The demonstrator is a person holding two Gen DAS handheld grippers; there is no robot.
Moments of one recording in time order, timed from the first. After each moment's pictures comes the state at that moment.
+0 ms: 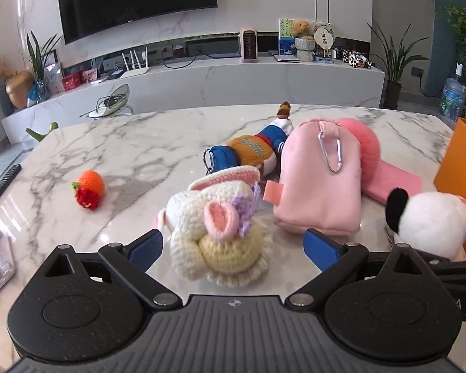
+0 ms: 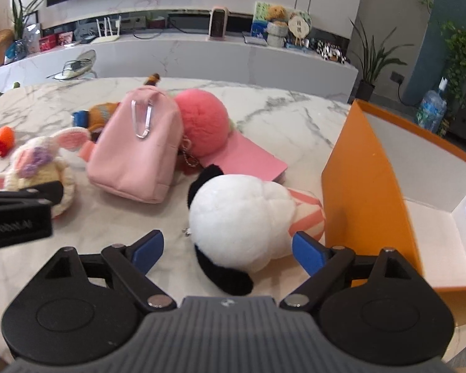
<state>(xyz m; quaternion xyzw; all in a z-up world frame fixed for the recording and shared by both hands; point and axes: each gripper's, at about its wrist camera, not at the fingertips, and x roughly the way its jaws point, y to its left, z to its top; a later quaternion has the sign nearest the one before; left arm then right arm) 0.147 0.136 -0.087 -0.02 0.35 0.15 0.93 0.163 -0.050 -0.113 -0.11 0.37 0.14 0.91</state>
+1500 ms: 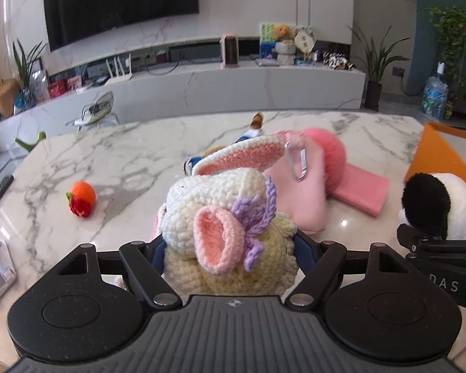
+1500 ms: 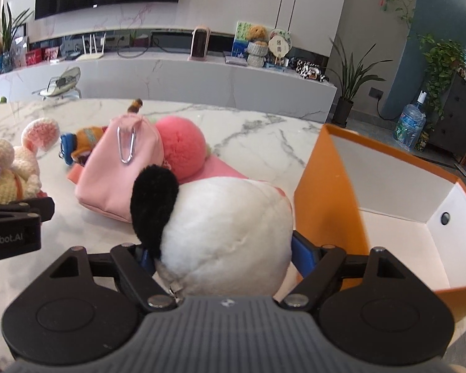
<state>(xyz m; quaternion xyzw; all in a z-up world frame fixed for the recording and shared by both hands) 0.119 0.109 -0.055 -0.02 0.34 0.11 0.93 0.139 -0.057 -0.085 -0.11 0.32 0.10 0.93</state>
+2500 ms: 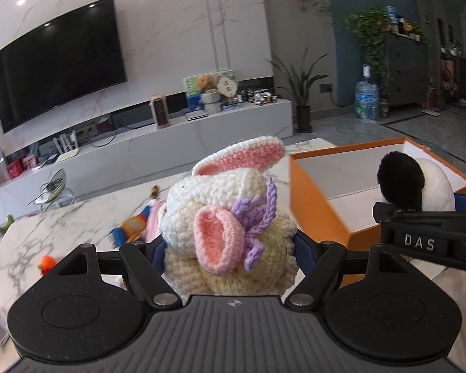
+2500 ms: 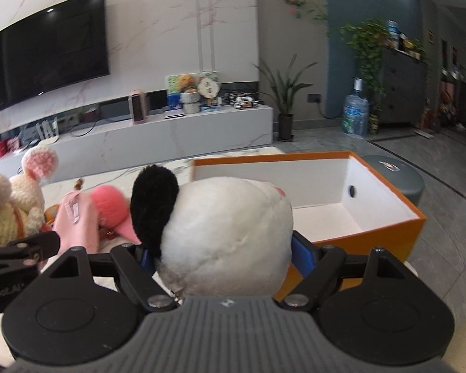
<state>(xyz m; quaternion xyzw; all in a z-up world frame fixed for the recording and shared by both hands) 0.074 -0.033 0.000 0.07 0.26 0.00 0.96 0.071 -0.189 -0.033 0.03 0.25 0.02 0.97</state>
